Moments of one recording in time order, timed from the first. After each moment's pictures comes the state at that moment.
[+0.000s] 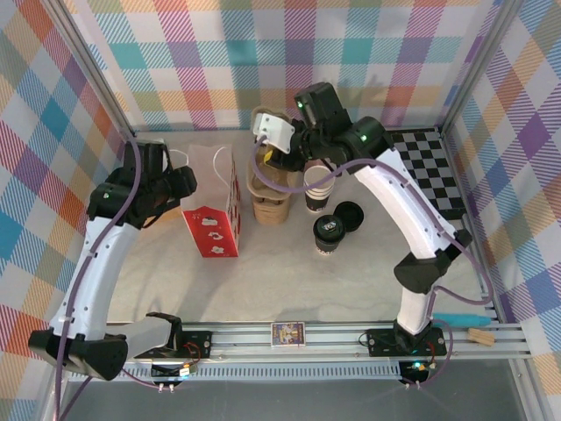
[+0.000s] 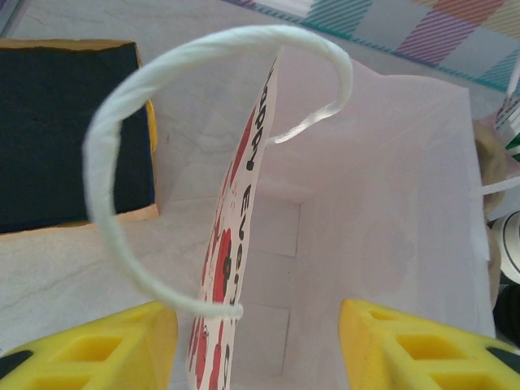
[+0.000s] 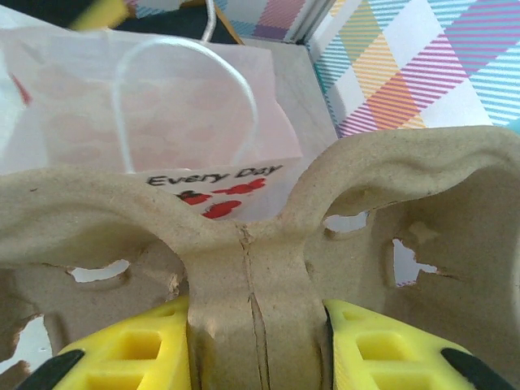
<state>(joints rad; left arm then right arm) -0.19 1.18 1.44 -1.03 -0.11 -0.41 0.76 1.81 2.30 -1.12 -0.17 -0.69</state>
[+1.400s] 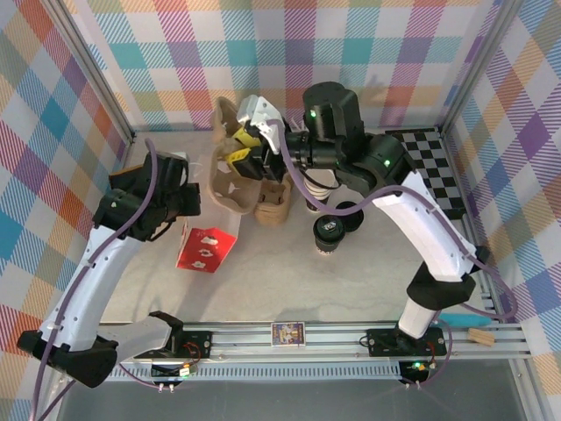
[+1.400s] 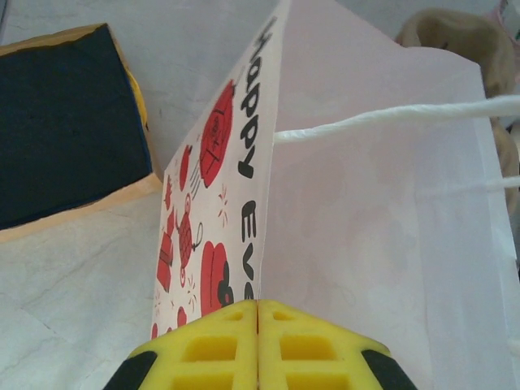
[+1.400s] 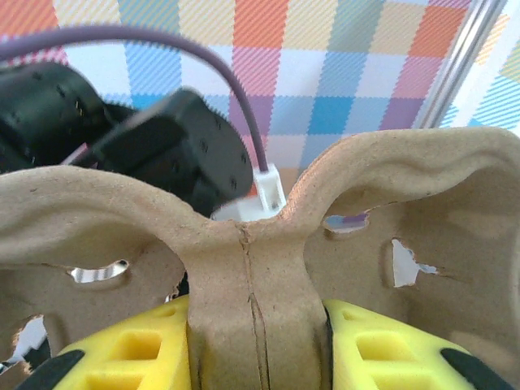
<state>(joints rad) -0.42 1.12 1.44 -1.16 -0.24 -0.35 0.94 1.73 2.39 -0.89 -0.38 -0.23</state>
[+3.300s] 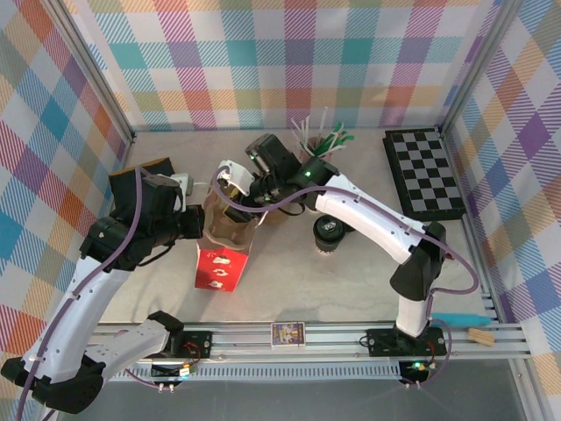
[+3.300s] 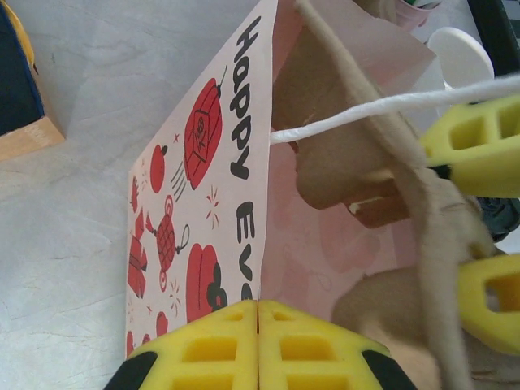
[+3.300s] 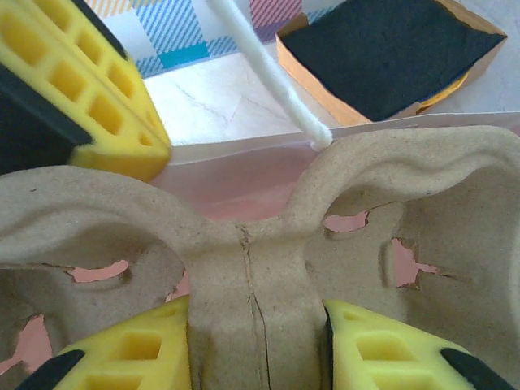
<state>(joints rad) -0.48 0.95 1.30 -1.15 -0.05 -0.45 0.94 1.84 1.93 -0.85 -0.38 -0.23</state>
